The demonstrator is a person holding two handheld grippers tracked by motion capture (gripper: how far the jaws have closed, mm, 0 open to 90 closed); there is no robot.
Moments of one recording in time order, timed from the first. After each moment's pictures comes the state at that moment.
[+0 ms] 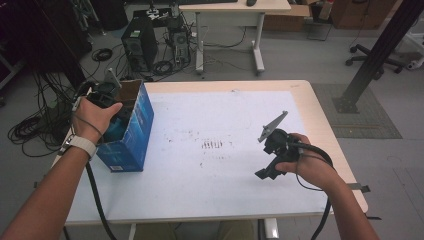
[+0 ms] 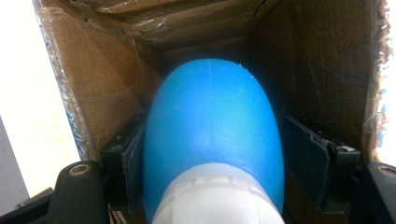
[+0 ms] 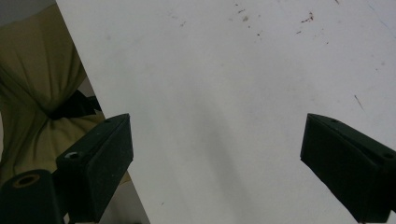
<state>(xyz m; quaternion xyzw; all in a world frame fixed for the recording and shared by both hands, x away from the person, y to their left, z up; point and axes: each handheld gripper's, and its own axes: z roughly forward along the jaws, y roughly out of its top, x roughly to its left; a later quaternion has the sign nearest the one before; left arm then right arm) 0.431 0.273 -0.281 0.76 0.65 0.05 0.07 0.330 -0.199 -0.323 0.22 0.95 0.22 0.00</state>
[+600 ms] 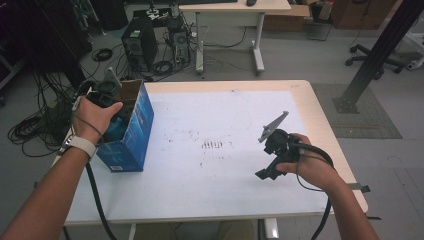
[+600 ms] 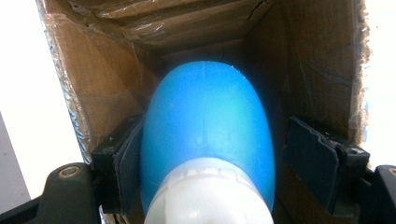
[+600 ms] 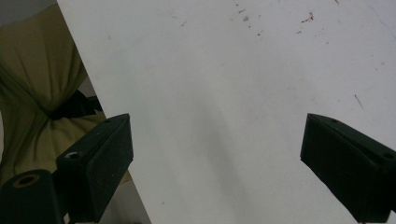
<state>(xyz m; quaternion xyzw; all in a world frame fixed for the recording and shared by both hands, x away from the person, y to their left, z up) 0.429 0.271 -0.276 0.76 0.64 0.05 0.07 0.328 -0.199 -0.322 0.22 0.95 0.22 0.00</state>
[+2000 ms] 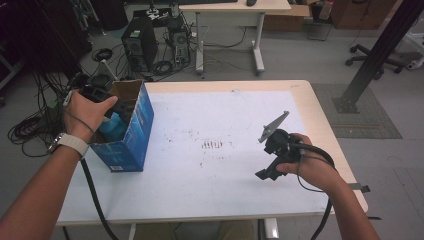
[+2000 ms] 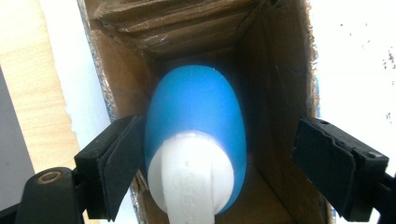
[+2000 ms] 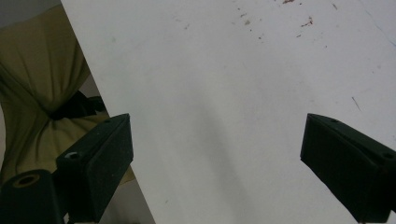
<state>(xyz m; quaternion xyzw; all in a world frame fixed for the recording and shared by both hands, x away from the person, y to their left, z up) 0.420 0.273 -0.247 0.76 0.63 0.07 0.09 0.324 -0.198 -0.317 0.21 0.95 0.22 0.01</state>
